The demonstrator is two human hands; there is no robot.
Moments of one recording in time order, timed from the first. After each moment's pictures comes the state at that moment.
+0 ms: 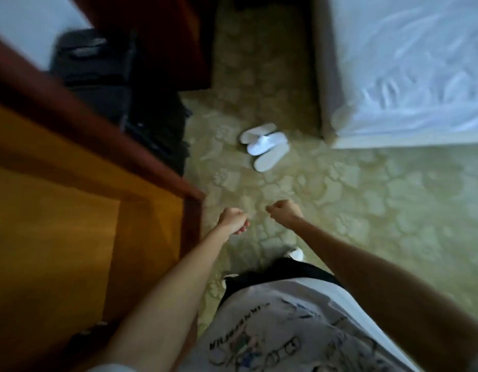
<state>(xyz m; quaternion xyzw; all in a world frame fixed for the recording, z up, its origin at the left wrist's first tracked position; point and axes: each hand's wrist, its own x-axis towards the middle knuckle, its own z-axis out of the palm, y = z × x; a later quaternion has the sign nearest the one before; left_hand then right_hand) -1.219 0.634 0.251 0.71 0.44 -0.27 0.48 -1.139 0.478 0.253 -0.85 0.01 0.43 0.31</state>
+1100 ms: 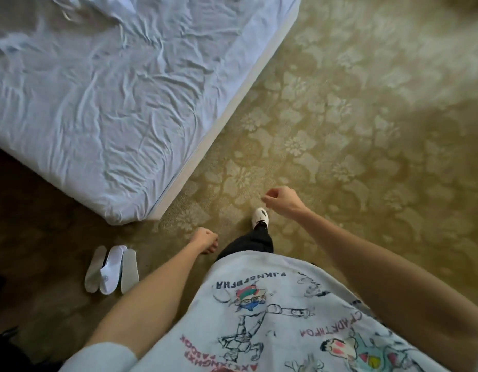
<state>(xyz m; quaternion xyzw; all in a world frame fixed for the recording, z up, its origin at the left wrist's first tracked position) -0.827 0.076 0.158 0.83 0.06 -0.52 0.19 -0.911 -0.177 0.235 -0.78 0.36 0.22 0.46</state>
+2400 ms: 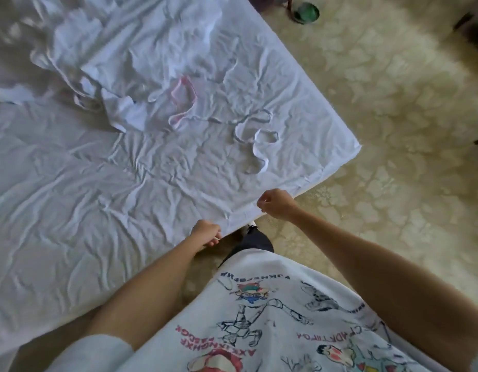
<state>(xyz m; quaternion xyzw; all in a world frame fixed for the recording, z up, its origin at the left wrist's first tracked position) -0.208 -0.535 0.185 0.78 0.26 -0.43 0.37 -0.185 -0.770 0.261 -0.88 0.11 0.32 0.33</state>
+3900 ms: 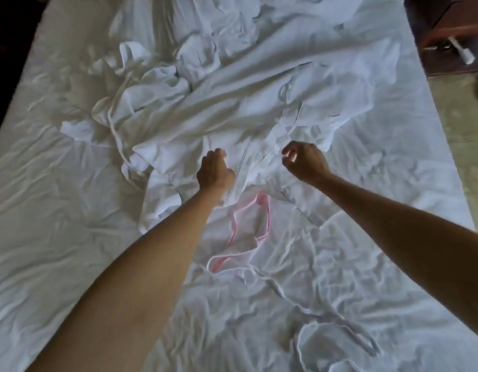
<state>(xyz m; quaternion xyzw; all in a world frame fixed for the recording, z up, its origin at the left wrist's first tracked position) 0.524 -0.402 0.120 0.91 0.33 -0.11 0.22 0.622 -0.612 0.121 -0.93 -0.18 0.18 0.27</state>
